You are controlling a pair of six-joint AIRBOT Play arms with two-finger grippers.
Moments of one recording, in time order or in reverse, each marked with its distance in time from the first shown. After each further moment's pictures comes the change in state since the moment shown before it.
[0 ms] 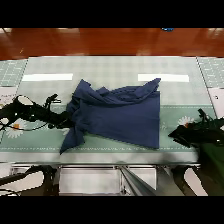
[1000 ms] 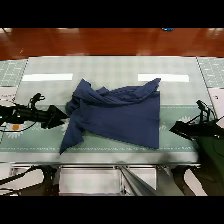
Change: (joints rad) left arm 0.206 0.035 -0.014 -0.126 -0.053 0.010; right arm 0.143 0.016 0.066 -0.113 -0.127 0.058
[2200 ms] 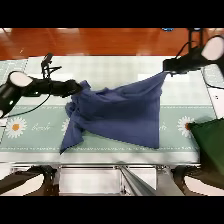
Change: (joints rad) left arm -0.433 0.058 0.334 0.048 0.346 -0.103; right arm 0.514 -0.510 0.999 -0.433 -0.006 0.303
